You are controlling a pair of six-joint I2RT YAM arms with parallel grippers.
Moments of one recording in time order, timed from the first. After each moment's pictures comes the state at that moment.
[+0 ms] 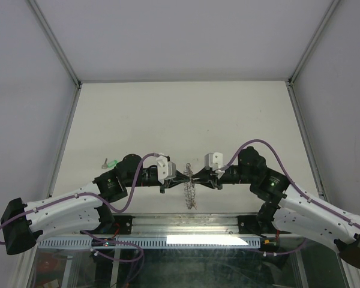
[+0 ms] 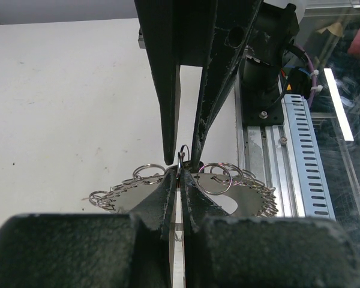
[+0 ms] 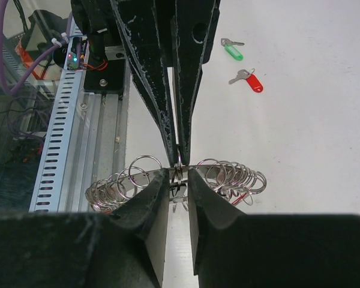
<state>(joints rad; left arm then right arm) -1.04 0.86 0.54 0.20 0.42 0.15 0.94 0.73 0.60 -0.13 -0.57 -0.26</state>
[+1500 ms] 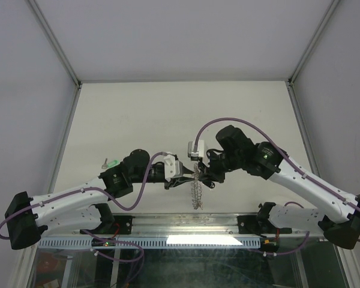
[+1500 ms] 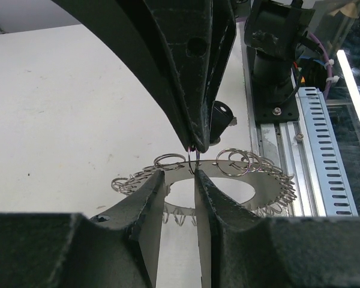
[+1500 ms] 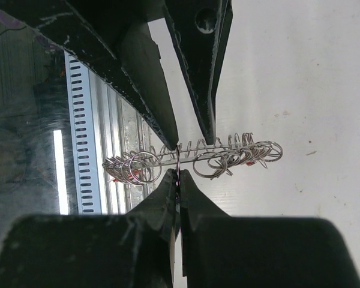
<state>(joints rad) -1.04 0.96 0.61 0.18 0.43 0.24 0.94 1.06 1.11 -0.86 -0.47 -0.35</state>
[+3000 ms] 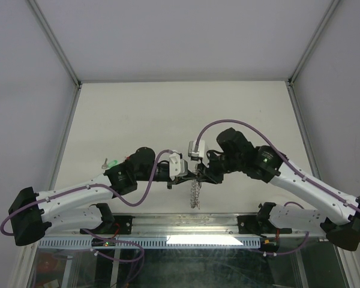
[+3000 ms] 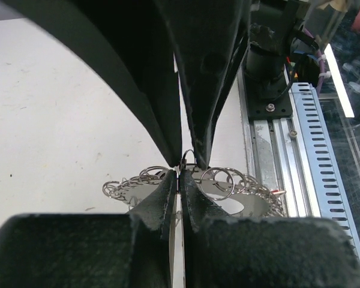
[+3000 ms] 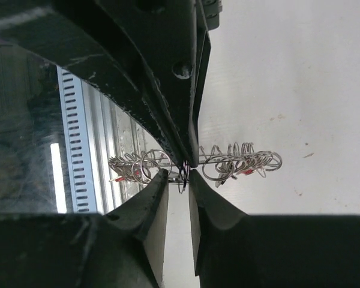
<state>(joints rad) -1.03 1.04 0.65 0.17 0.47 0.23 0.95 1.06 1.07 -0.82 -0.44 -0.31</state>
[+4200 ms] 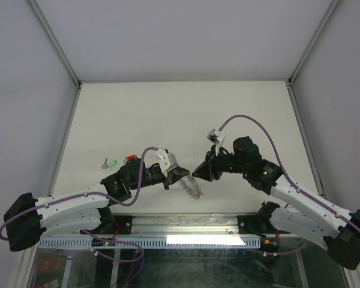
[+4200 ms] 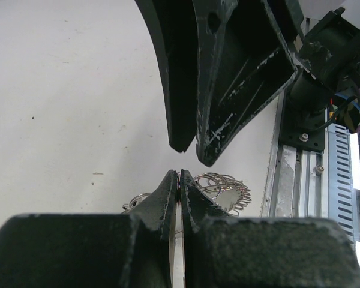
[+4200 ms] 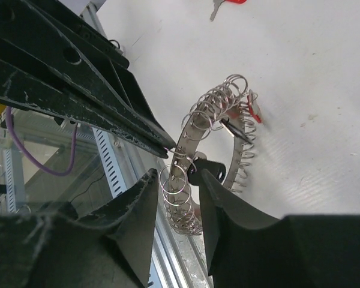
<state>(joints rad) -1.03 0.93 0.44 0.40 0.21 -0.01 0.76 0.87 0.64 -0.19 -0.51 0.36</state>
